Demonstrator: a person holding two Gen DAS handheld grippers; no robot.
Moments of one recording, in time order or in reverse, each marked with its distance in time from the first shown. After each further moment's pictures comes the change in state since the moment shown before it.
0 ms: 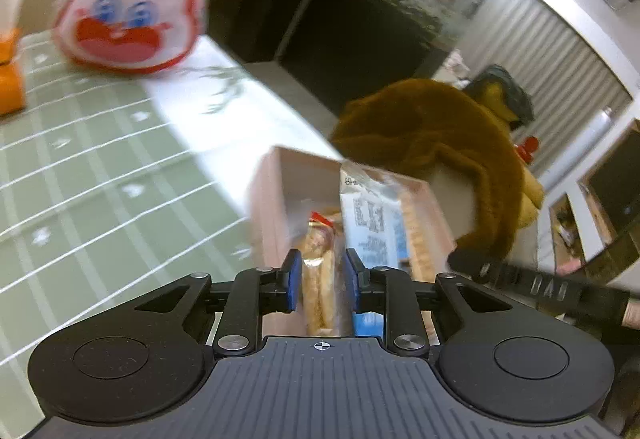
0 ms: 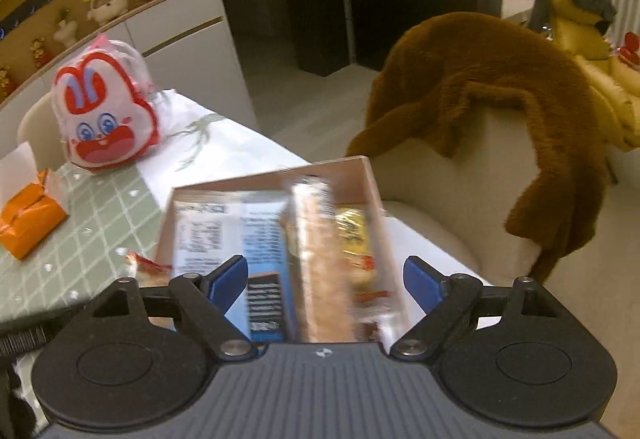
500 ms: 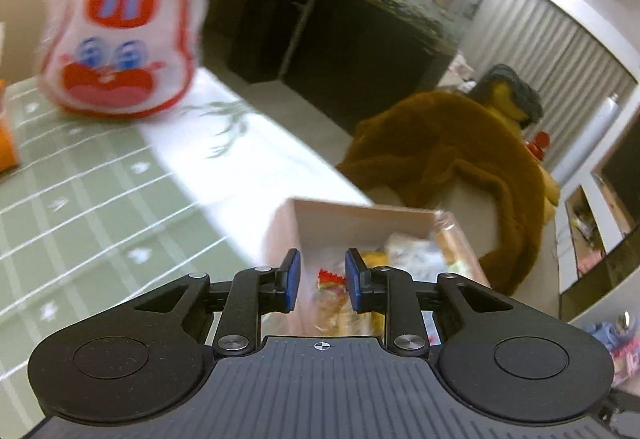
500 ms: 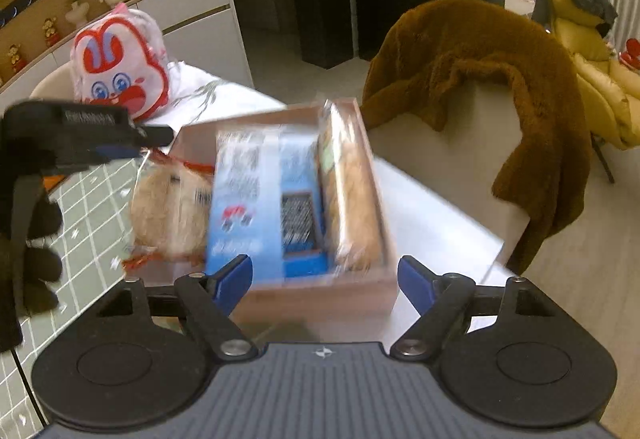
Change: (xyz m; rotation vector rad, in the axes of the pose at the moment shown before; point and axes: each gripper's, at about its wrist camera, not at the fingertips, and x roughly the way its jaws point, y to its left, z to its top) left arm 0.011 0.014 0.023 0.055 -0.043 0.064; right arm -0.029 -0.002 -0.073 -0.020 0.011 0.023
